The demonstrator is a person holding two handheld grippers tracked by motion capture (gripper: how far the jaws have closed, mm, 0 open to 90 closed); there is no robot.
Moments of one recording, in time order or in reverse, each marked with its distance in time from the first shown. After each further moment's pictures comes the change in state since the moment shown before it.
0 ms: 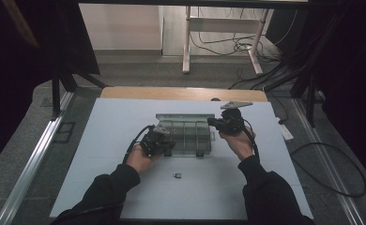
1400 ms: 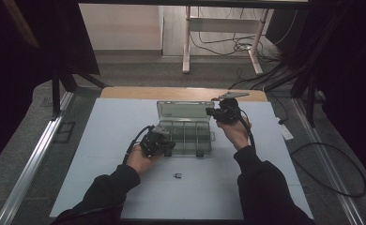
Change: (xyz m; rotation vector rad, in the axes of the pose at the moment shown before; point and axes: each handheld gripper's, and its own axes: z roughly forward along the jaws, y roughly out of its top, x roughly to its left) left arm 0.000 -0.002 0.000 -0.011 -0.014 -0.011; right arm -0.020 0.023 0.022 -0.038 -0.031 0.006
